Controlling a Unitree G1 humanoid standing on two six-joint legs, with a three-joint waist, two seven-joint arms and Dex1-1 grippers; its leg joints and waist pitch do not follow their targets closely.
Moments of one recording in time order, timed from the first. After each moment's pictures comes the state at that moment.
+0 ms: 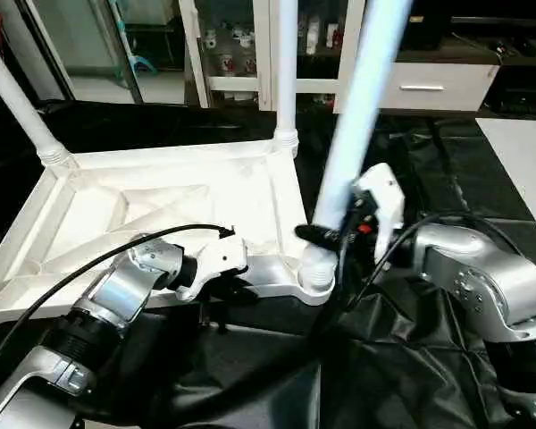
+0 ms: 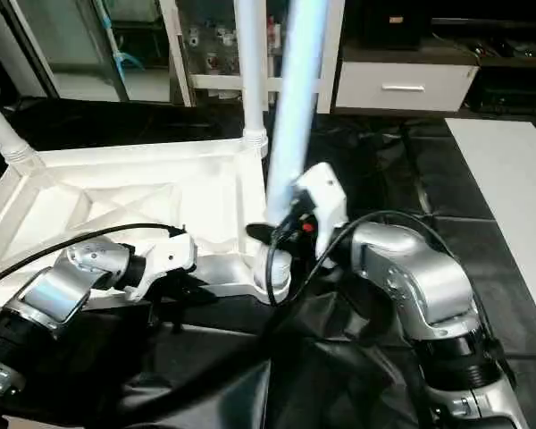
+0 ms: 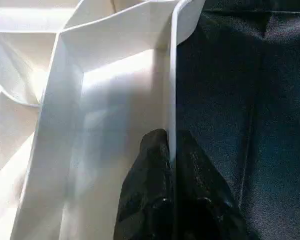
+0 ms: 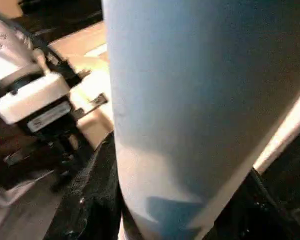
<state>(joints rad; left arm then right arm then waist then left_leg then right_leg) -0.51 0.48 -0.42 0.37 0.03 0.20 -1.19 -0.44 -0.43 0.15 -0.15 0.46 0.85 0.71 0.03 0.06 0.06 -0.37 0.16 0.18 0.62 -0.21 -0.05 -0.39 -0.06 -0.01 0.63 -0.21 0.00</state>
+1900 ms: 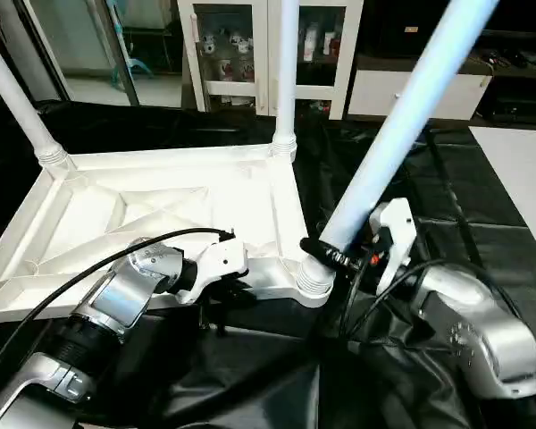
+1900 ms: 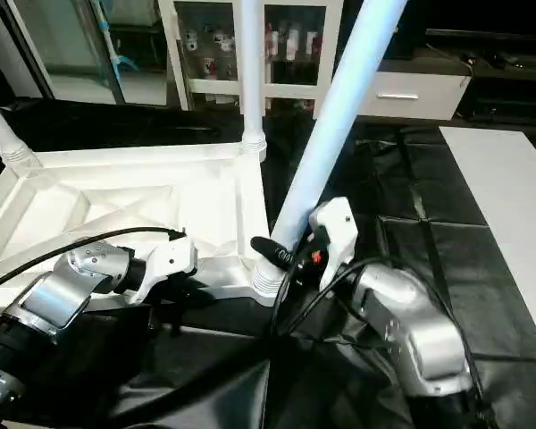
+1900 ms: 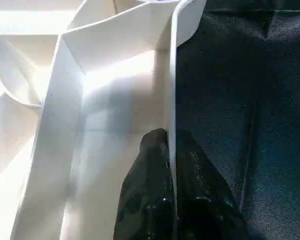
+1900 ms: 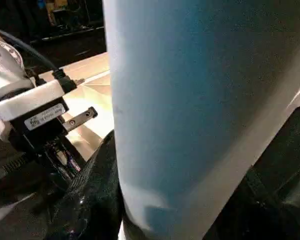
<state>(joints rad) -0.49 0.47 -0.41 0.34 0.06 0.22 -1.17 -0.16 -0.33 0.09 -0.19 0.38 0.46 0.68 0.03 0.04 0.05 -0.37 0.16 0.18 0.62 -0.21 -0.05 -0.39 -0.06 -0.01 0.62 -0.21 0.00</state>
